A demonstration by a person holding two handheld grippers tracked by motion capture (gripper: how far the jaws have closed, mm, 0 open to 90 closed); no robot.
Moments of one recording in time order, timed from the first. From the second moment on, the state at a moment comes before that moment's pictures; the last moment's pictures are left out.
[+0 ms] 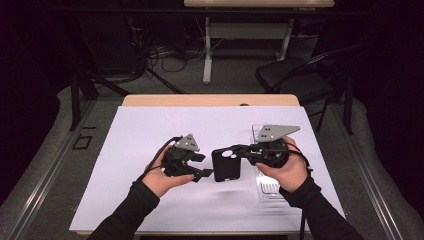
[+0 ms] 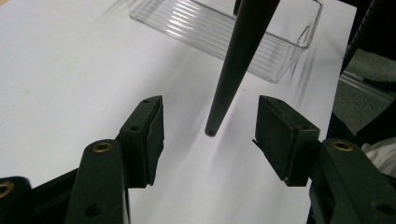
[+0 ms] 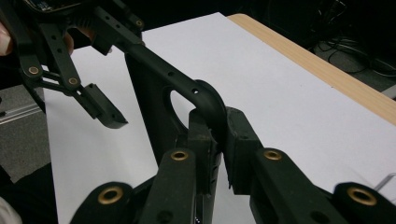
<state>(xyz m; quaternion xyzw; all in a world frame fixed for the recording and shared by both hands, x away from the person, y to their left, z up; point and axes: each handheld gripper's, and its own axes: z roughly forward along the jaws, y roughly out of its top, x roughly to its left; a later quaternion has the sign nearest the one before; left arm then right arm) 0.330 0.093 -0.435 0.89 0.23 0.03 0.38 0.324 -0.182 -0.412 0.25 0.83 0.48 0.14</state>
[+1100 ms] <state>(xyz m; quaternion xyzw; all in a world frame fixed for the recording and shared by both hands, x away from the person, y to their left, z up) 0.331 0.170 -0.466 0.83 0.37 0.06 0.42 0.341 -0.215 -0.391 0.26 0.81 0.49 0.16</state>
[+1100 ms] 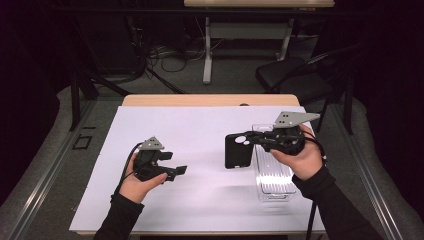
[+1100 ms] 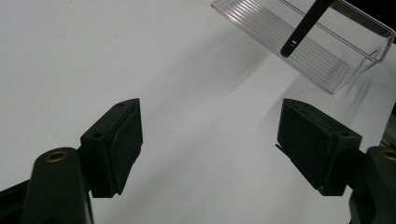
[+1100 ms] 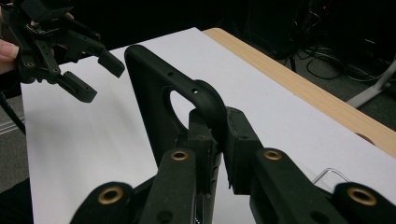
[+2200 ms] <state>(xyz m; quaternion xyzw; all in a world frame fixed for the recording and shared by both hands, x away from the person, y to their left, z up) 0.326 0.185 -0.477 0.83 0.38 0.06 0.41 0.344 -0.255 -0.378 0.28 0.80 0.49 0.20</state>
